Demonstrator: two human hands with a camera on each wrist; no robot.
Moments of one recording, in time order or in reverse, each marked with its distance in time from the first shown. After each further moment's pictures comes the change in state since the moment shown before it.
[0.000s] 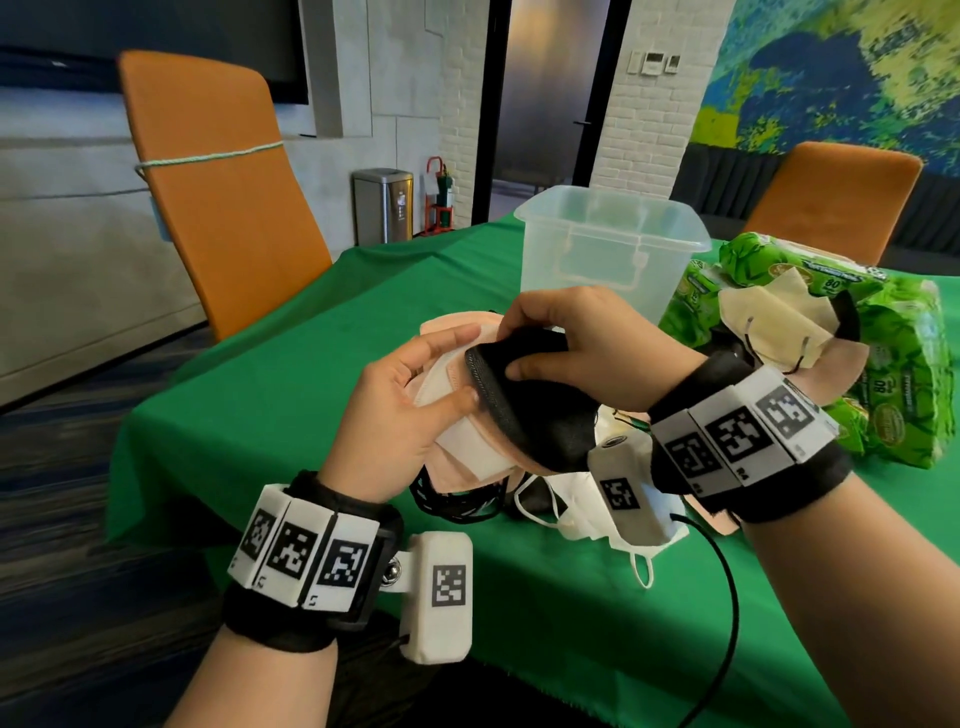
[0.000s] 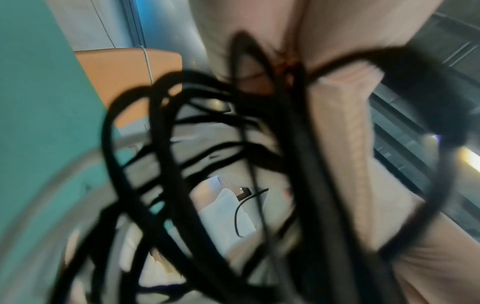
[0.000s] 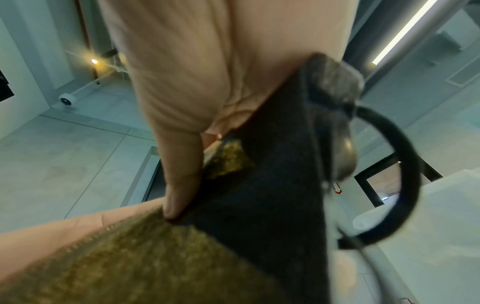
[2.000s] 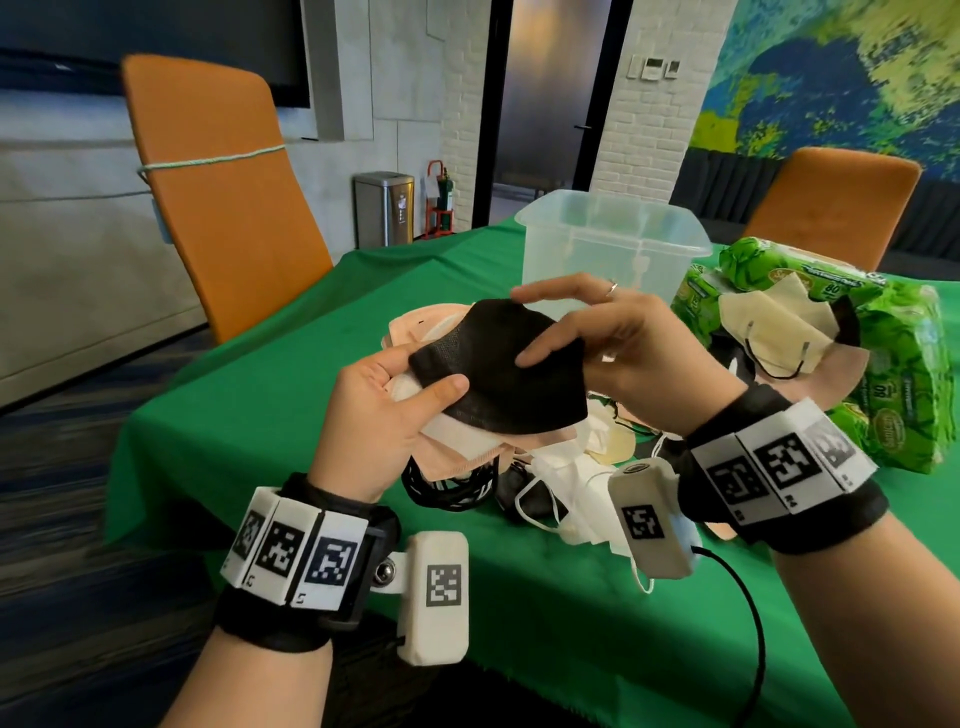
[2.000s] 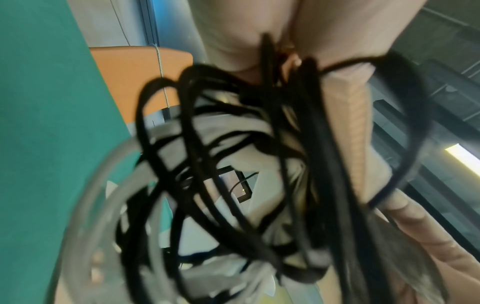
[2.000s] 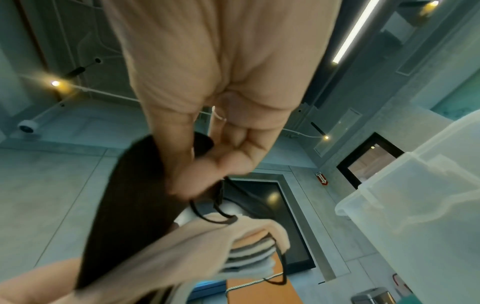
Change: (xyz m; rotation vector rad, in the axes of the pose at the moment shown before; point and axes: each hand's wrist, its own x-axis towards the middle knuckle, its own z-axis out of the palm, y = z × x) left_hand 0.001 0.001 -0.002 -0.046 0.161 -0.036; right_hand -0.023 0.017 0.000 0.413 0.121 -0.106
